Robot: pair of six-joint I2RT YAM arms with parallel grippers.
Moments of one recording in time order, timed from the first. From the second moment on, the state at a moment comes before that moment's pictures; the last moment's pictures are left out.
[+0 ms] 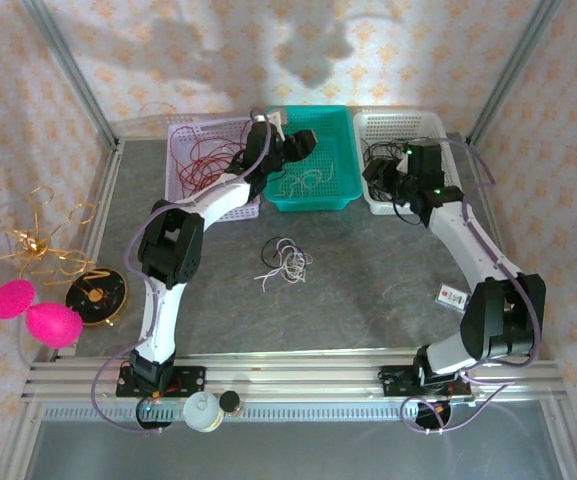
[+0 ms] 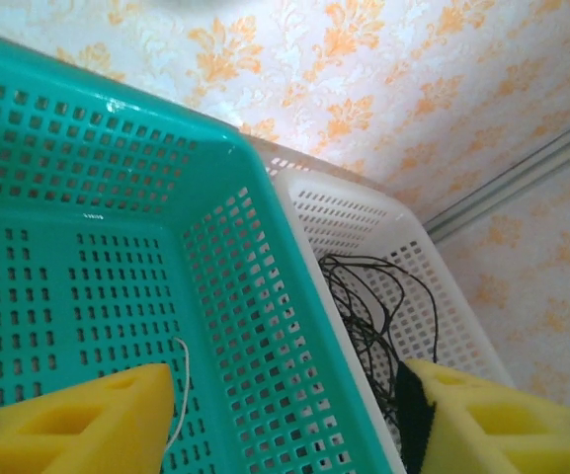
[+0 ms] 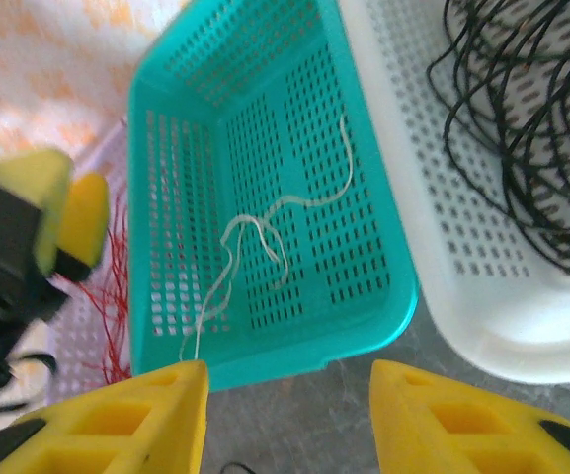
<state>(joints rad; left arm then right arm) -0.40 2.18 1.76 0.18 0.16 -0.69 0.16 1.48 1.20 -0.37 -0.29 0.69</state>
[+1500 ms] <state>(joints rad) -0.31 1.27 0.88 -0.23 0.25 -0.40 0.53 1.75 1.05 -0.28 -0.48 0.03</state>
